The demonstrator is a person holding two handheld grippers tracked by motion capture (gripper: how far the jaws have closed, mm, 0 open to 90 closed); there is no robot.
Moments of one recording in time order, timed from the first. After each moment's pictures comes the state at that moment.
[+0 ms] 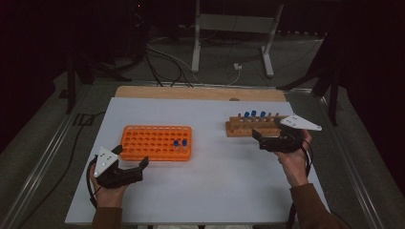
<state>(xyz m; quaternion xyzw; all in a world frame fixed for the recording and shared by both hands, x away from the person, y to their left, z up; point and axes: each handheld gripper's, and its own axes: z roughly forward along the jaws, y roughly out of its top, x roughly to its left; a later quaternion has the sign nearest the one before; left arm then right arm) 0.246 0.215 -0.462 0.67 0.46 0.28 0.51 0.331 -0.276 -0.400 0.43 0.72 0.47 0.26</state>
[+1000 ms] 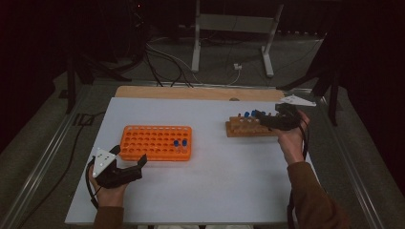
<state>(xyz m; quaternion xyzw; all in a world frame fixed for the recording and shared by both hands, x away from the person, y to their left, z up) 0.247 0.219 -0.467 0.64 0.49 0.29 0.51 0.400 -0.288 -0.401 0.49 0.71 0.43 0.26</state>
